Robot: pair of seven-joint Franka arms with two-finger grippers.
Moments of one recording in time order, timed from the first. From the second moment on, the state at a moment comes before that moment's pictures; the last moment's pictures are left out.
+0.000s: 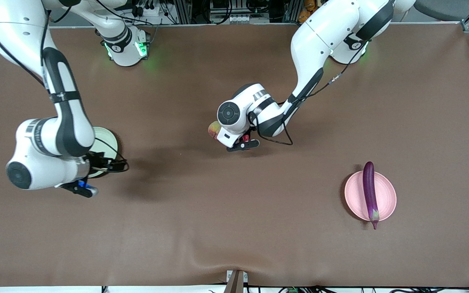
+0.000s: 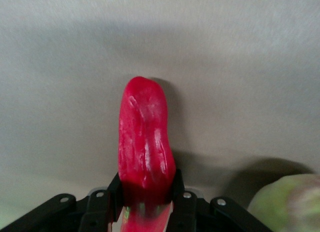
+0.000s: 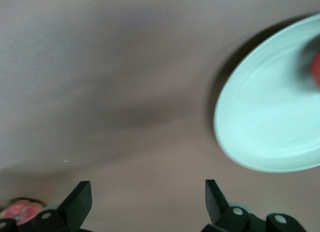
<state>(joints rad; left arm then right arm) -0.58 0.86 -0.35 -1.43 0.18 1.99 -1.11 0.11 0.55 -0.03 -1.56 0.23 1.71 0.37</state>
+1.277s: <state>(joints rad) 0.08 0.40 -0.31 -1.40 0.08 1.96 -1.05 0.56 0.56 0.11 -1.70 0.35 2.07 1.18</state>
